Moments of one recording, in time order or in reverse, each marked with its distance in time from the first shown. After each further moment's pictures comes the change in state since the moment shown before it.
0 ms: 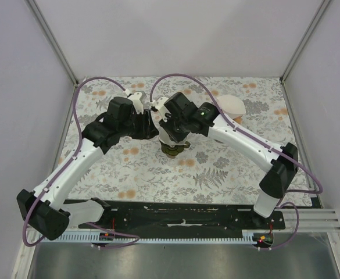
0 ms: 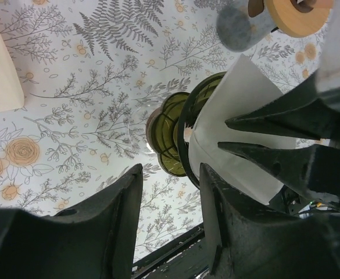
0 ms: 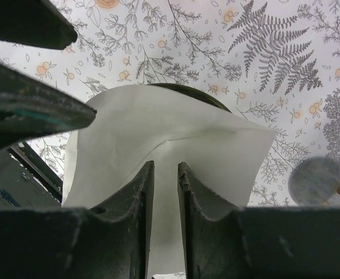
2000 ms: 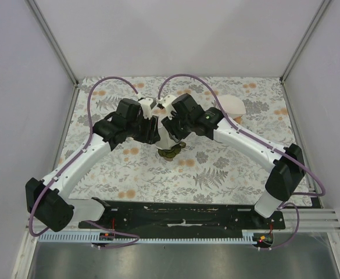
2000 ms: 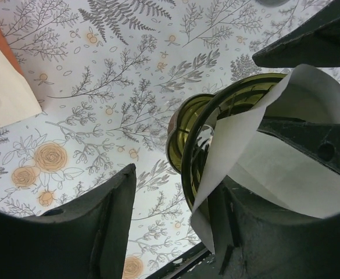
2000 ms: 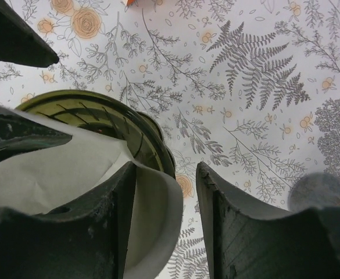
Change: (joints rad) left arm -0.013 0.080 -0.014 -0.004 0.009 0.199; right arm -0.066 -0.067 -0.182 0.224 0.019 0.010
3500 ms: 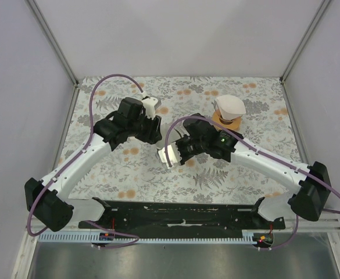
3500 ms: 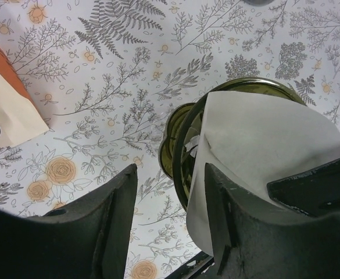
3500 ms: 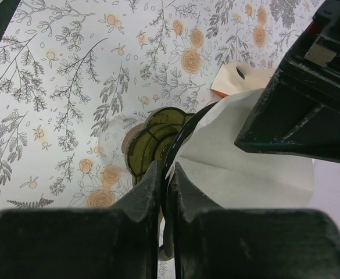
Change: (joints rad) left arm -0.039 0.000 0.023 -0.005 -0.018 0.094; right arm 0.084 -0.270 -0.340 0.140 -0.449 -1.095
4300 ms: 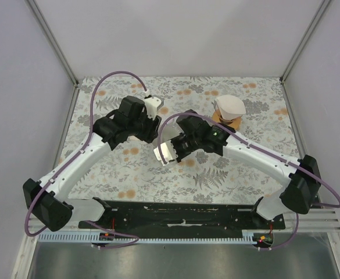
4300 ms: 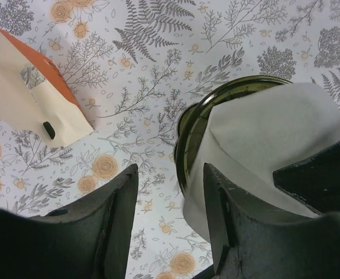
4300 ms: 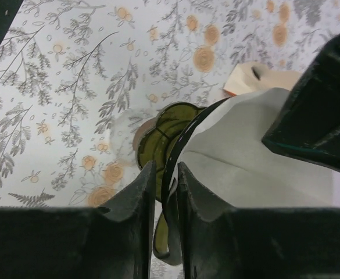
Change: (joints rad) left arm -0.024 0.000 0.072 -0.072 -0.110 0.125; right arm 0.000 0.094 0.111 -0.086 -0.008 -0.040
